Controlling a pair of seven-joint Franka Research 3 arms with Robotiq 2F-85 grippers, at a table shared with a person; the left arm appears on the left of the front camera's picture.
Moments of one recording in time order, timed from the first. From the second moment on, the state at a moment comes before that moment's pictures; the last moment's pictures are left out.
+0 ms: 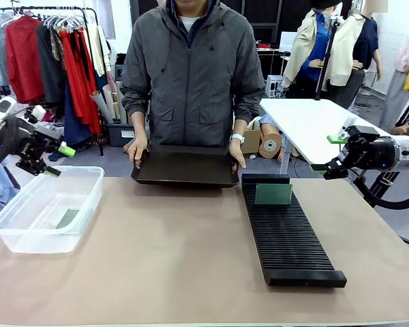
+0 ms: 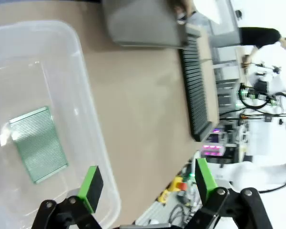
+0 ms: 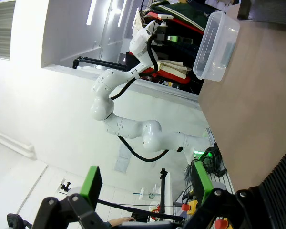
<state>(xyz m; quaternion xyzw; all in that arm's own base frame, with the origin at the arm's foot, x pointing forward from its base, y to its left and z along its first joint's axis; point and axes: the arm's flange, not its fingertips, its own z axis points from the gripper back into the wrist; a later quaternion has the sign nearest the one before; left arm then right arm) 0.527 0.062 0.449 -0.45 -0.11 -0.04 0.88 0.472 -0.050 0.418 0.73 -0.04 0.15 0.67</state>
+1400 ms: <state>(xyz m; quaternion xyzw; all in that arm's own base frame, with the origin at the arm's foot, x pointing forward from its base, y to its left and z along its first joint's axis) 0.488 0.079 0.435 -0.67 -0.08 -0.02 0.74 0.472 -0.050 0.418 0.73 -0.04 0.15 0.67</state>
